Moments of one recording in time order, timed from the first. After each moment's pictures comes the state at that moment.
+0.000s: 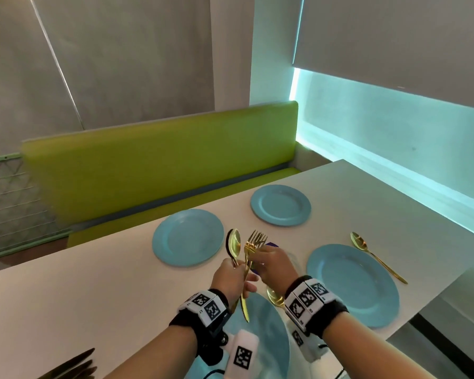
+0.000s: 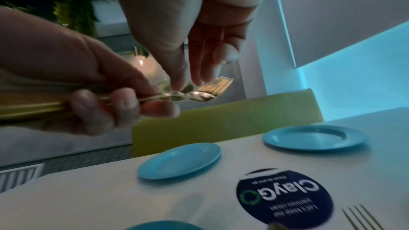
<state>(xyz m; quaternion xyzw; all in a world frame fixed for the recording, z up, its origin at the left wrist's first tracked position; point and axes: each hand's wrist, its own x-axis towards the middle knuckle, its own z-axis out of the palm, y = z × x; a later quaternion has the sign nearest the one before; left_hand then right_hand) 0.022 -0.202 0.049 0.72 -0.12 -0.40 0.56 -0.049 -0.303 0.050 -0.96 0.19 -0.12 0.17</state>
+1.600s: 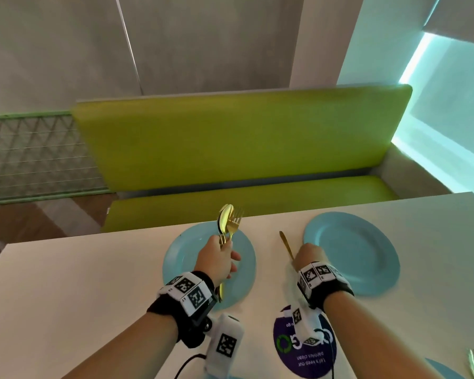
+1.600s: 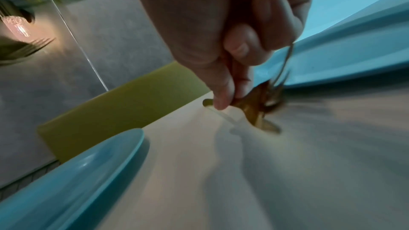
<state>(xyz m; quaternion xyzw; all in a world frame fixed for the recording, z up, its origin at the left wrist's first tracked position) 0.204 -0.282 0.032 0.81 -0.02 -0.24 0.53 0.162 -0.478 -0.026 -0.89 0.39 0.18 0.19</state>
